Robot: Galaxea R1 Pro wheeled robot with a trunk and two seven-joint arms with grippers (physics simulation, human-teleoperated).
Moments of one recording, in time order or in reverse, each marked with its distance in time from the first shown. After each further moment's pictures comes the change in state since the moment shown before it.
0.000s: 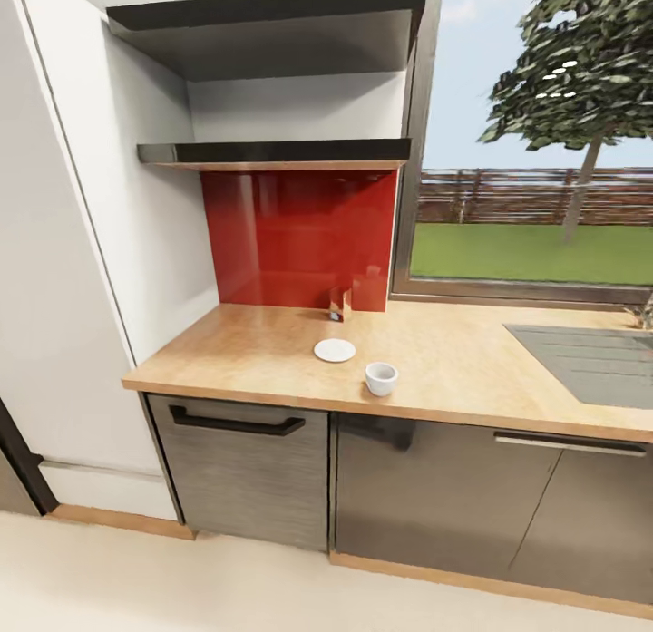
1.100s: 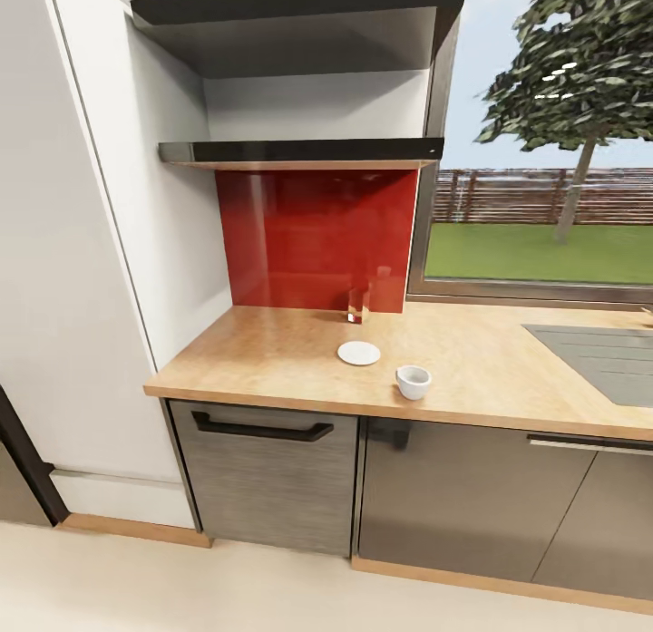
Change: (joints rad) left arm 0.000 0.000 -0.008 -0.003 0.000 0.000 -0.009; right arm 0.000 0.002 -0.002 -0.002 -0.005 -0.002 0.004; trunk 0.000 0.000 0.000
